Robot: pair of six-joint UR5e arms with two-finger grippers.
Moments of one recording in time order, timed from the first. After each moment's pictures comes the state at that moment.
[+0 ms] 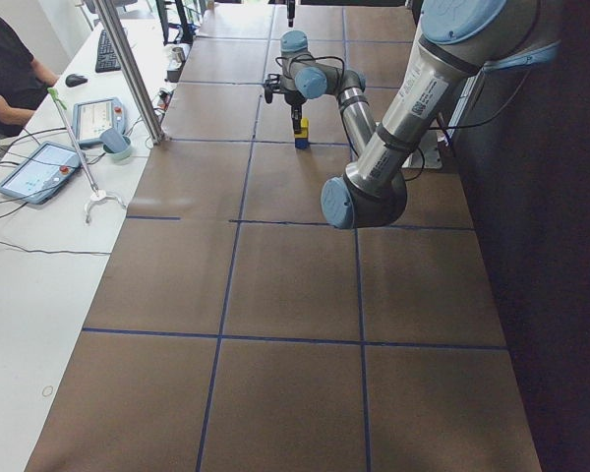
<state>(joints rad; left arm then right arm) -0.58 -2.31 -1.85 -1.34 -2.02 -1.24 1.16 -1.56 2.04 -1.55 2.30 0.52</state>
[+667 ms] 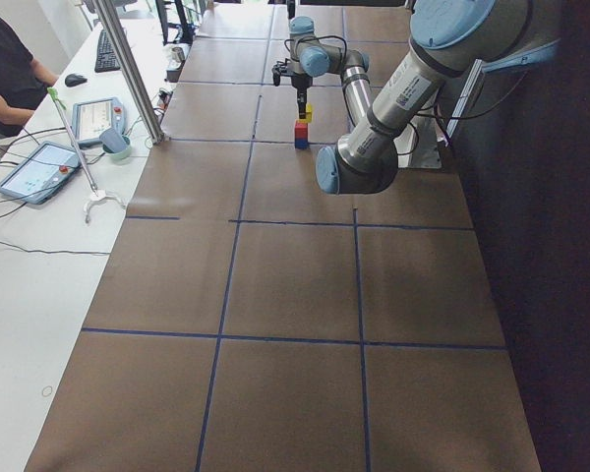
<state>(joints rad) -0.50 -2.51 -1.64 -1.31 -1.92 -1.26 1.17 -1.57 2.04 -1.55 2.31 0.52</state>
